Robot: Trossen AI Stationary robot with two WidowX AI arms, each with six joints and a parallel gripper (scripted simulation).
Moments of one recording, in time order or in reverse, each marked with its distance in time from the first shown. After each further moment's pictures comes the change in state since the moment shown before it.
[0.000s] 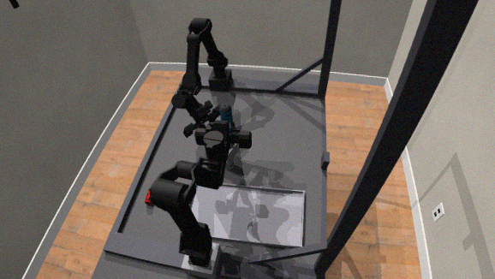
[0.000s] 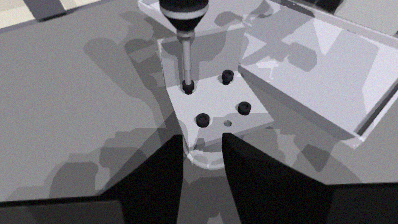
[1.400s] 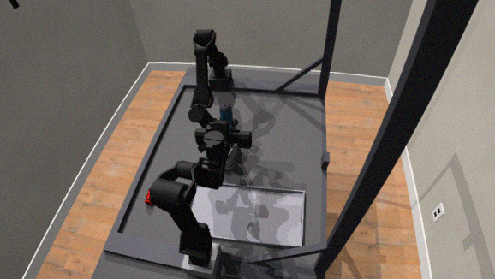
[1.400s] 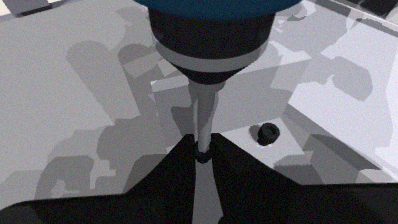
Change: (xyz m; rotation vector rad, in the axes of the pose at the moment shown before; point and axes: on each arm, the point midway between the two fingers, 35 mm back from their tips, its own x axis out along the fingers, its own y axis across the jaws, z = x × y) left arm 0.000 0.000 0.000 0.000 0.000 0.000; right arm 0.084 0.006 0.012 -0.030 0.034 0.035
